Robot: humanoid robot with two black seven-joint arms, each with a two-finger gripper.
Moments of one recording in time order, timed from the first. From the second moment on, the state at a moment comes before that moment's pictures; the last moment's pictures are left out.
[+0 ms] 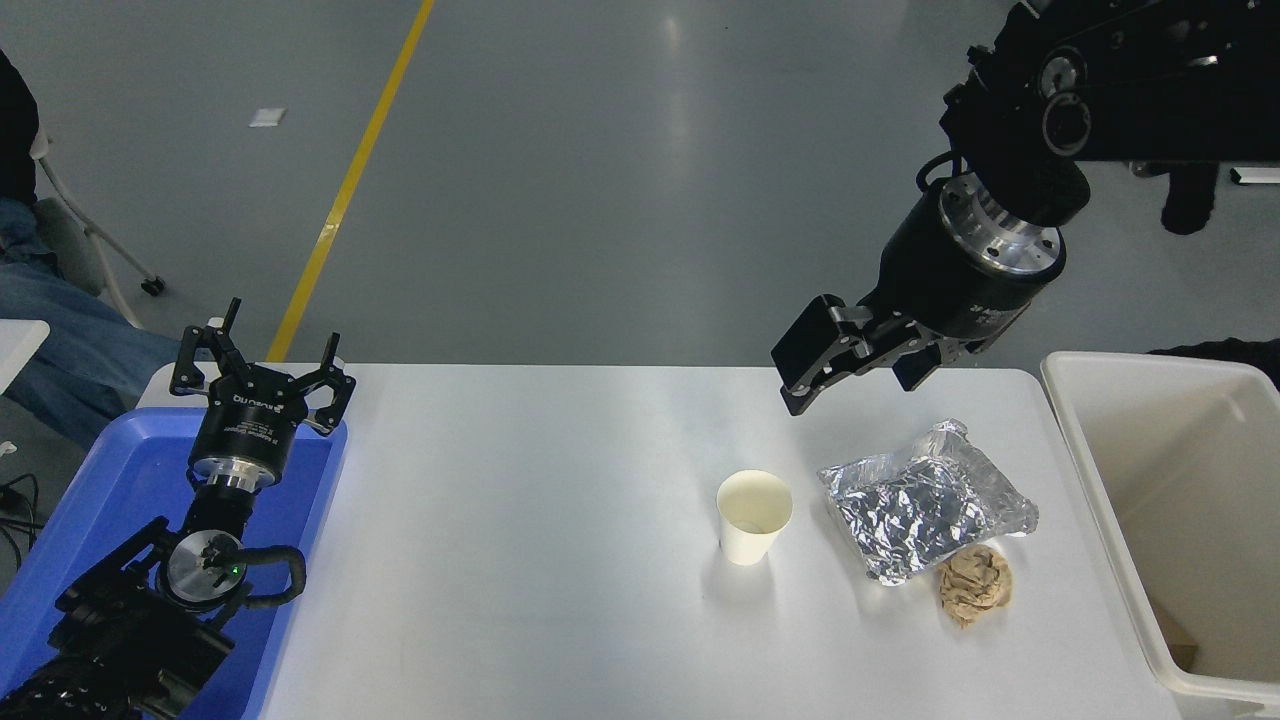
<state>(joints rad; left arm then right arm) -0.53 0.24 -1.00 -0.46 -0.11 -0.69 -0.39 2.08 -0.08 -1.14 1.24 -0.14 0.78 0.14</state>
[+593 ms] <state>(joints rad) -0.53 0.24 -1.00 -0.46 -0.11 -0.69 -0.39 1.56 -0.03 -1.03 0.91 -0.26 0.54 0.07</state>
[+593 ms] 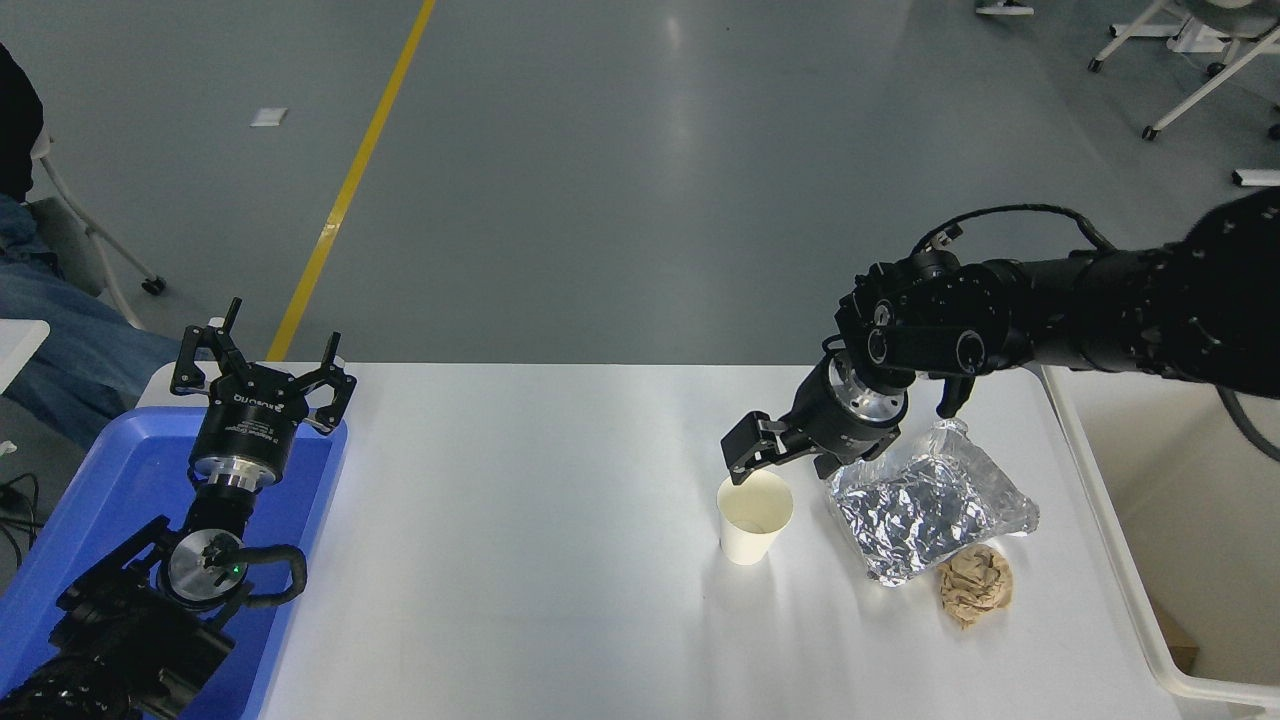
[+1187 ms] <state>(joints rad) -0.53 0.24 -1.00 -0.46 -0.11 -0.69 -0.39 1.38 -0.02 -0.99 0.79 -0.31 0.45 0.04</state>
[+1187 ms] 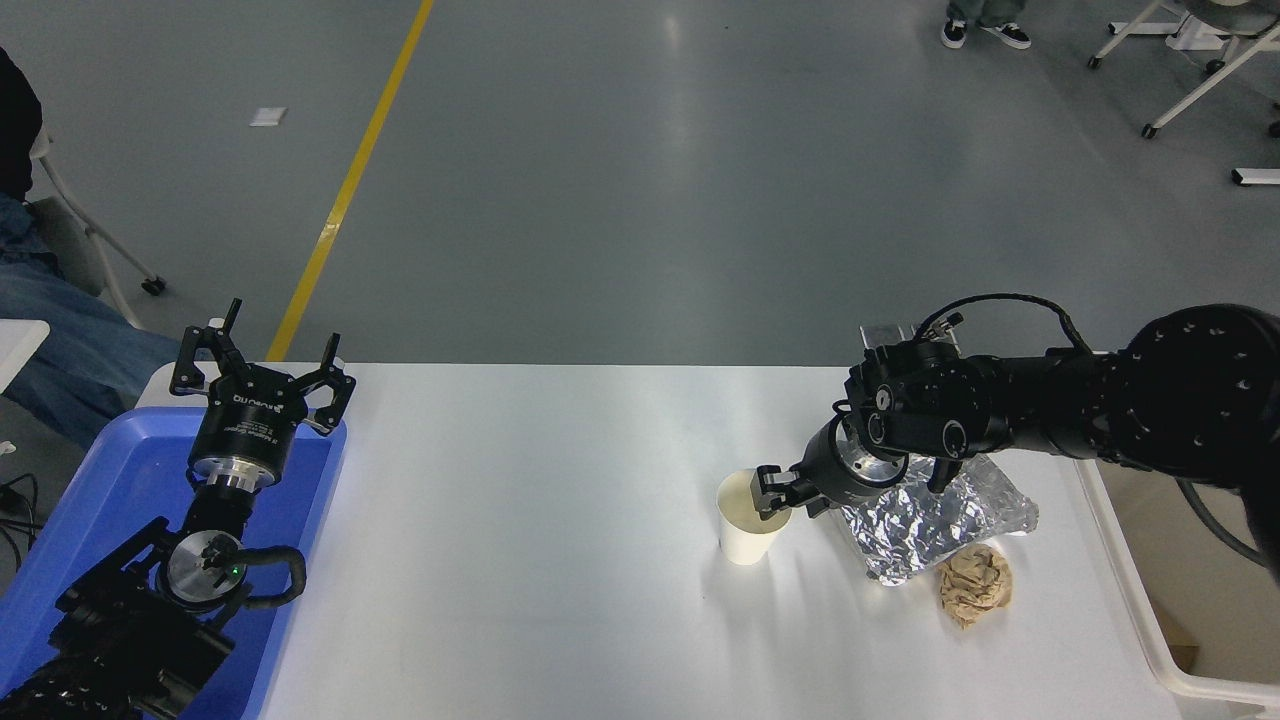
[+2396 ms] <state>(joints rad) -0.53 0.24 -1.00 -0.46 -0.11 -0.69 -0.39 2.30 -0.26 -1.12 1.21 -0.25 0.77 0.04</state>
